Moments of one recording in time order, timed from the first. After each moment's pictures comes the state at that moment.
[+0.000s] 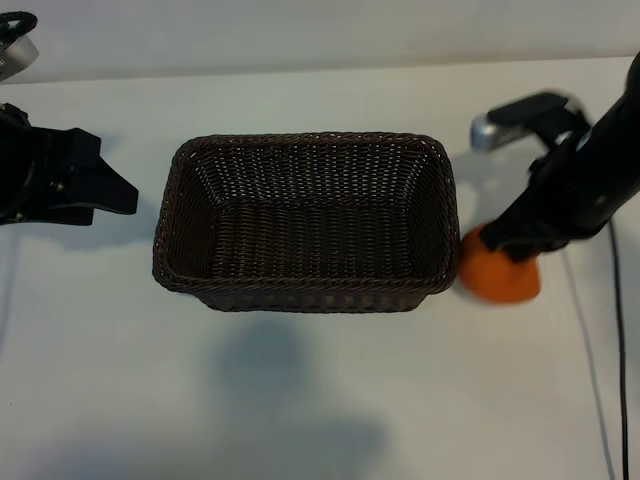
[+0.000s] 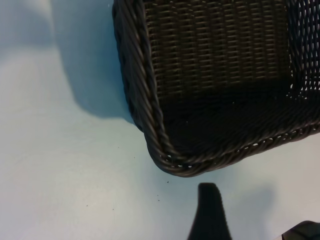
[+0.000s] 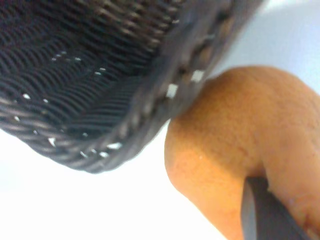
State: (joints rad) left arm 0.05 1.39 -1.04 -0.60 1.04 0.32; right arm 0.16 1.63 -1.06 0.27 0.88 -0.31
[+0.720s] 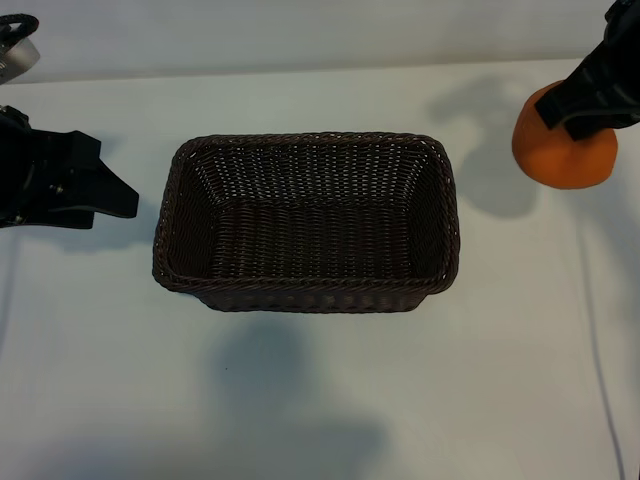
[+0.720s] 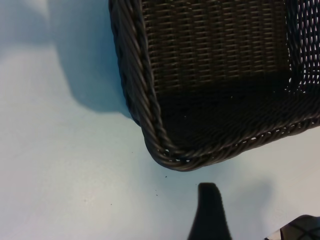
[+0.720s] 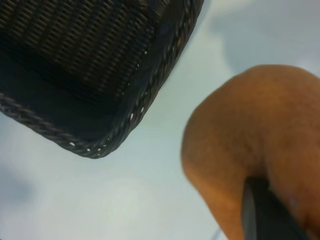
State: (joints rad) left arm 0.05 1.39 -1.04 -0.60 1.06 0.32; right arm 0.16 1.48 -1.41 0.13 1.20 -0.19
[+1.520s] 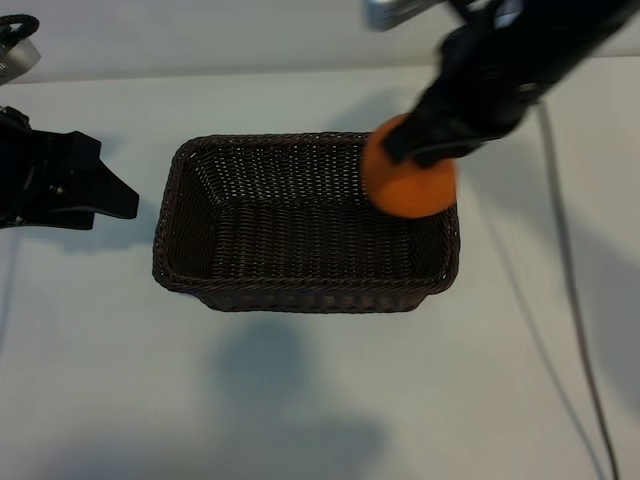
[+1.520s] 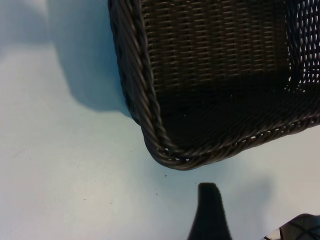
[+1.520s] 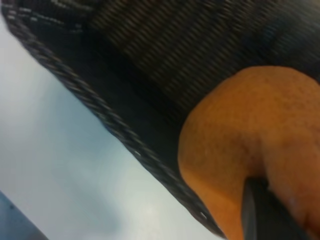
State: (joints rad) left arm 0.05 1.39 -1.04 -0.60 1.06 0.32; right arm 0.44 1.67 -1.52 0.23 1.09 -0.17
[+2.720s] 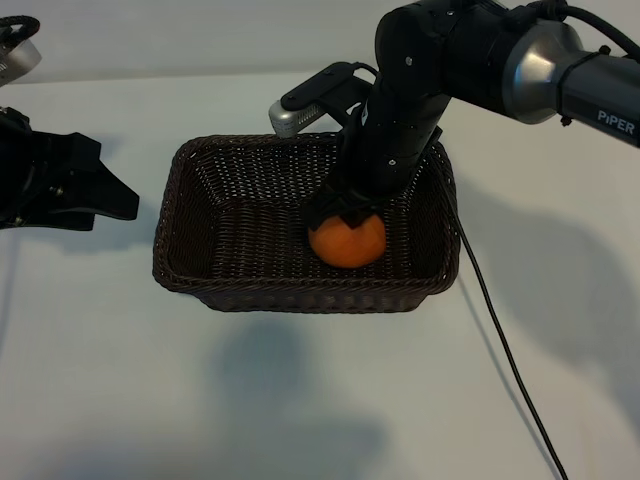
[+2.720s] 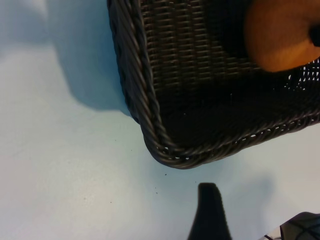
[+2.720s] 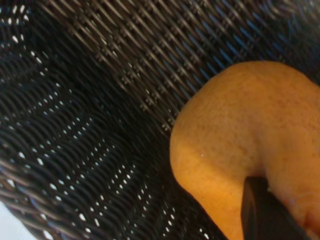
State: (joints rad) left arm 0.05 1.39 -1.04 -0.60 1.06 0.32; right arm 0.51 2.03 -1.60 0.18 0.96 -0.17
